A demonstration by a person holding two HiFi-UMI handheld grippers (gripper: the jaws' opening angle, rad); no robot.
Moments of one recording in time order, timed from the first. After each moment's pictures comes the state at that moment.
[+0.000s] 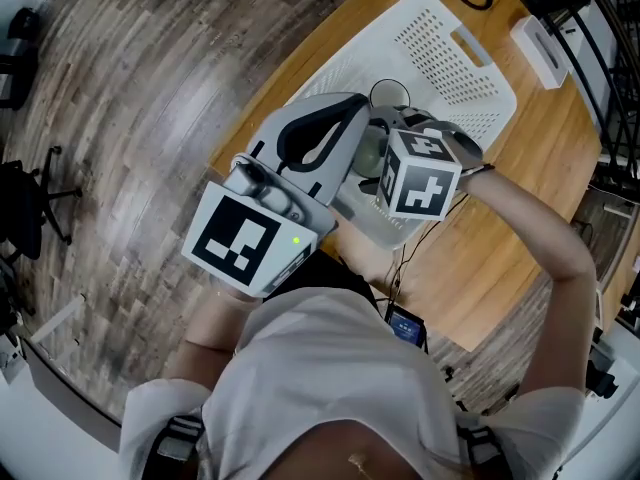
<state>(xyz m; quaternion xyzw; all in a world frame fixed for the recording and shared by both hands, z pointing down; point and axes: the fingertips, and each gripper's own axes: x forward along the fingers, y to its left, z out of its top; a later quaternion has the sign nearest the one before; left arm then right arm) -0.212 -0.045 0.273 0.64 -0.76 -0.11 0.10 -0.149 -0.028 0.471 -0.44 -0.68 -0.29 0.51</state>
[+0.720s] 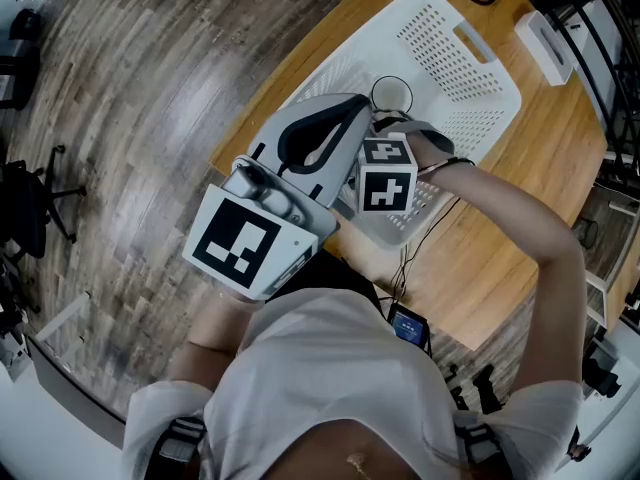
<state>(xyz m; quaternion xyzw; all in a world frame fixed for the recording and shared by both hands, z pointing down) -0.209 -0.042 0.275 0.64 -0.76 -0.11 0.11 -0.151 -0.009 0.523 -0.45 -0.65 -0.33 0.52</state>
